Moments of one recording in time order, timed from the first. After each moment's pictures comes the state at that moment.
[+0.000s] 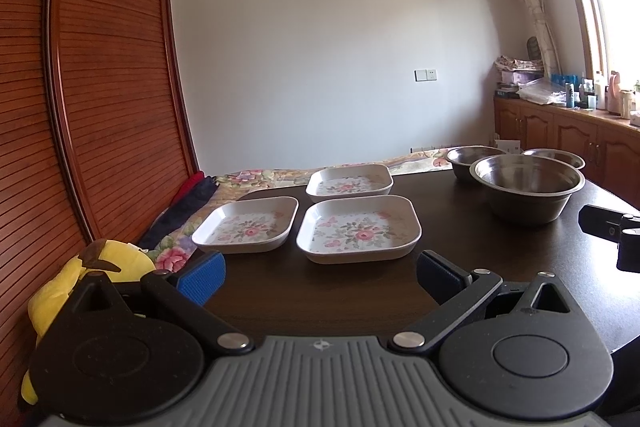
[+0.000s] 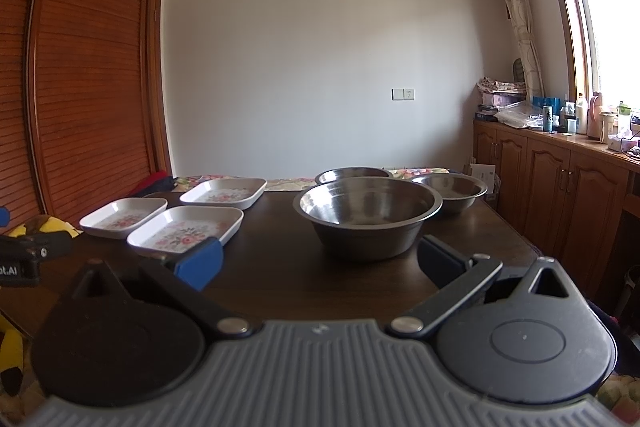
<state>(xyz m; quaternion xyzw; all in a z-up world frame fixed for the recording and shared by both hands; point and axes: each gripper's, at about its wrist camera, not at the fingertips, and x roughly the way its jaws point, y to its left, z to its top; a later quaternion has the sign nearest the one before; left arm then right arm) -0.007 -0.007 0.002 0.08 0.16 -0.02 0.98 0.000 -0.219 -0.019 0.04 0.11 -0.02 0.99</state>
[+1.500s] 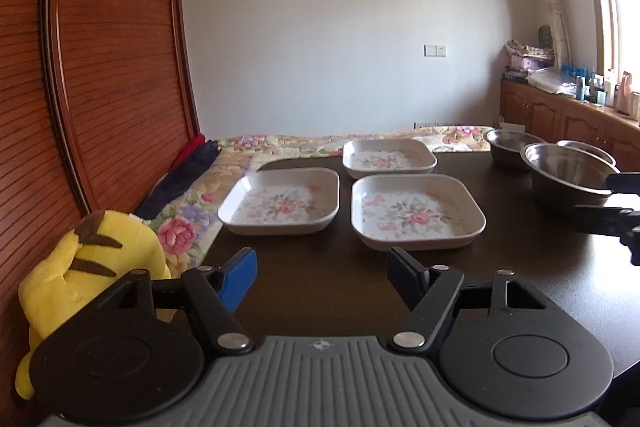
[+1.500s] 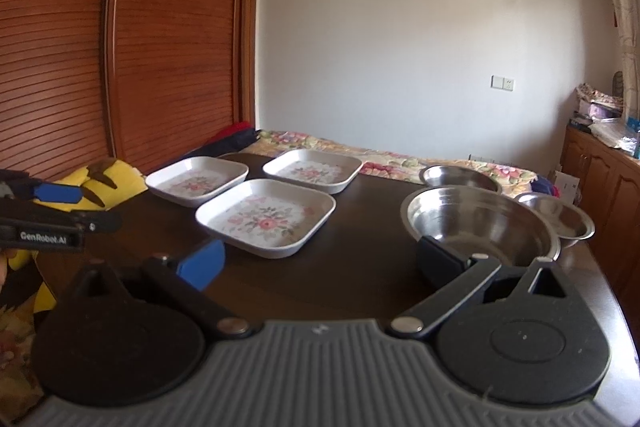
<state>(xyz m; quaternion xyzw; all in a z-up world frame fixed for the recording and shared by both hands) 0.044 0.063 0.002 0.06 0.21 -0.03 0.98 0.058 -0.178 0.002 -0.04 0.17 0.12 0.98</state>
